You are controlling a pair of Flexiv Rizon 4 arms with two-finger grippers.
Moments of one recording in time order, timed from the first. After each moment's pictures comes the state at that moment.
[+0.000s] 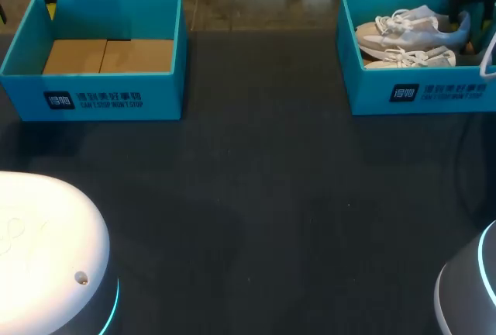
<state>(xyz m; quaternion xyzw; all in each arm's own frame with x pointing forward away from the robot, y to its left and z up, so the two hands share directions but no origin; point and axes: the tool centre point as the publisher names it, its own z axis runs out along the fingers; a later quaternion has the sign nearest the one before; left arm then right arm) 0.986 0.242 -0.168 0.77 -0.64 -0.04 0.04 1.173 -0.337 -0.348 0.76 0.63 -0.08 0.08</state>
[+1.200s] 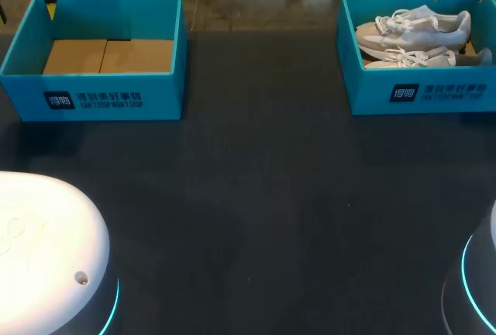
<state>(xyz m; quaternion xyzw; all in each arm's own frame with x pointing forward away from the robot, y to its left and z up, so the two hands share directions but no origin) 0.986 0.242 -0.168 0.77 -0.64 -0.04 0.04 1.062 -0.219 -0.193 0.75 0.66 -0.02 0.00</state>
